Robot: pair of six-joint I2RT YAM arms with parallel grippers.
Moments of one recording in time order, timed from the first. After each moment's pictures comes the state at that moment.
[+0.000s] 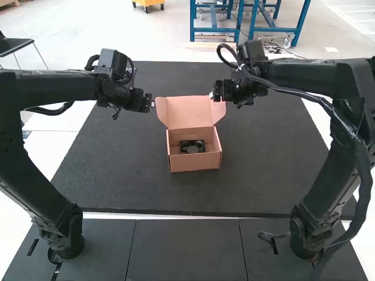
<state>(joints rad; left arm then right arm) -0.25 1.48 1.05 -0.30 -0.01 -0.04 0.38 1.64 1.23 -0.40 -0.13 0.21</state>
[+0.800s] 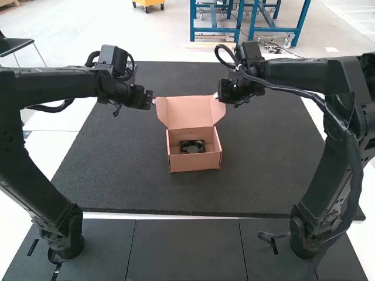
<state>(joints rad) -0.26 1.49 1.08 -0.32 -0.01 -0.04 0.38 1.69 1.26 -0.38 -0.16 0.22</state>
